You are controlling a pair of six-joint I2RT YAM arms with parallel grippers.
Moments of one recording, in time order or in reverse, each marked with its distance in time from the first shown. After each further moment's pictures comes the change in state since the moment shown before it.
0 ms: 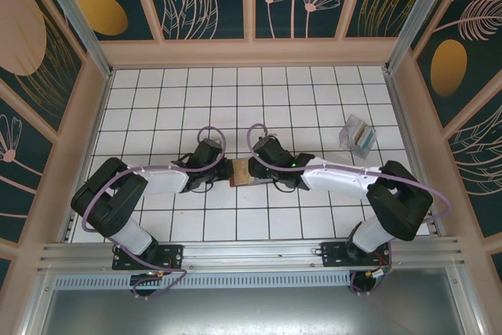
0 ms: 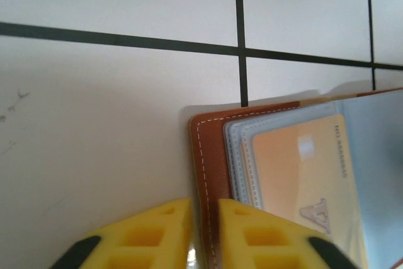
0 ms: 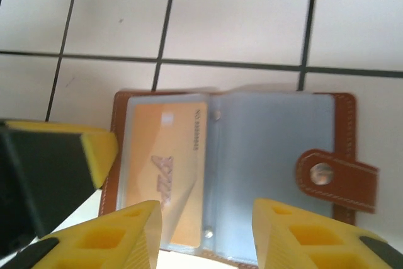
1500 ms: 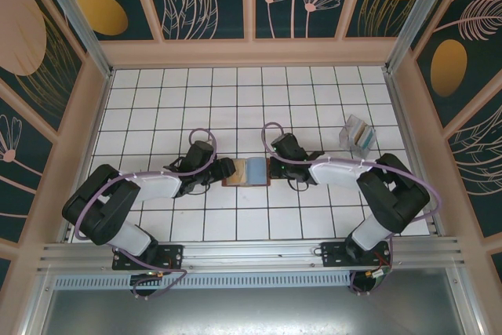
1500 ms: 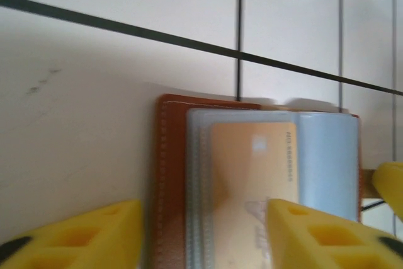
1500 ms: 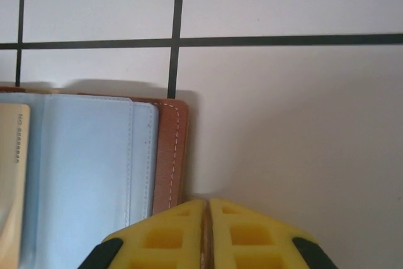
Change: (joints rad) left arm 0.026 -0.050 -0.076 0.109 0.083 -0.106; right arm -0.176 0.060 -0.118 0.090 -0.152 -0.069
